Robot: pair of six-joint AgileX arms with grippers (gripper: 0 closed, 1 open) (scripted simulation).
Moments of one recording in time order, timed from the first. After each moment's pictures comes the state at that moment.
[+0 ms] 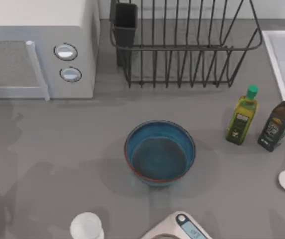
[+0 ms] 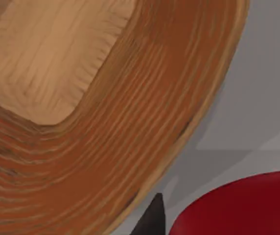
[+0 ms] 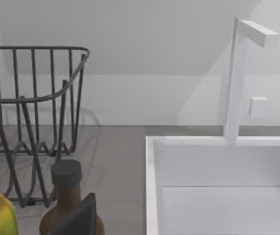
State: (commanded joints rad) left arm 0.15 1.54 1.14 -1.17 0.06 -0.82; right arm 0.00 0.00 0.00 0.00 0.00 0.00
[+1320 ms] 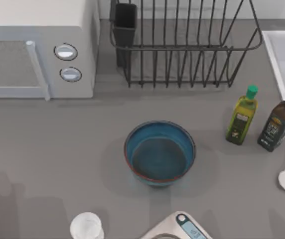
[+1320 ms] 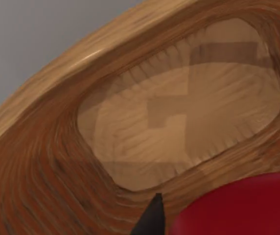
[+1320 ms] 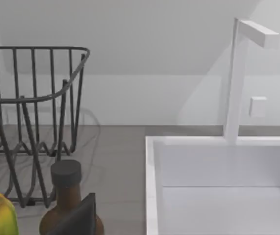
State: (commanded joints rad) left arm 0.43 1.38 0.90 -0.99 0.04 -1.05; right arm 0.00 0.00 0.00 0.00 0.00 0.00
